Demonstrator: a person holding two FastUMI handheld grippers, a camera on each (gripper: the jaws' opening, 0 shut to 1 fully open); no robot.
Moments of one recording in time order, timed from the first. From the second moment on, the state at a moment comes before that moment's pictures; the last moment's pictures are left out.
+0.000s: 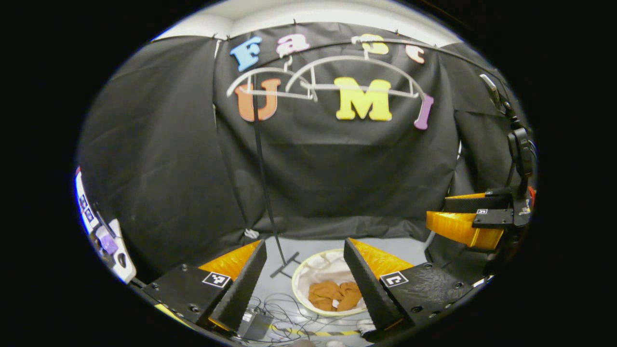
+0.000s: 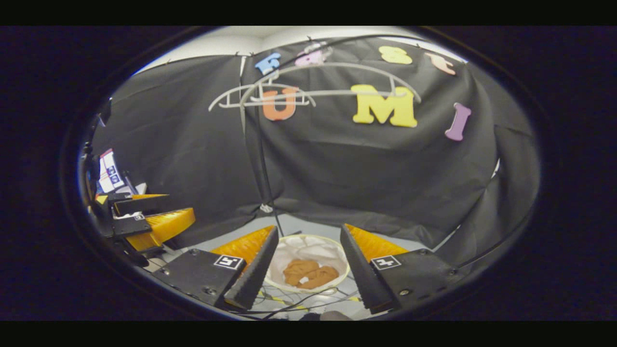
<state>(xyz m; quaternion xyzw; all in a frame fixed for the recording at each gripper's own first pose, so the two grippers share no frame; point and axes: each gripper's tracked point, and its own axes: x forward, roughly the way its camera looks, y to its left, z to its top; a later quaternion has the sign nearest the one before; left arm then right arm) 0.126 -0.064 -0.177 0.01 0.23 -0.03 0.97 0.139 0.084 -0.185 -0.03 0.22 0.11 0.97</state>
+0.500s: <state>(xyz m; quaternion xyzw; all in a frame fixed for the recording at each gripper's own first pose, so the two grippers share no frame) 0.090 -0.023 -0.011 0.03 0.08 -0.01 1.00 0.086 0.097 -0.023 0.00 0.06 0.11 0.99</state>
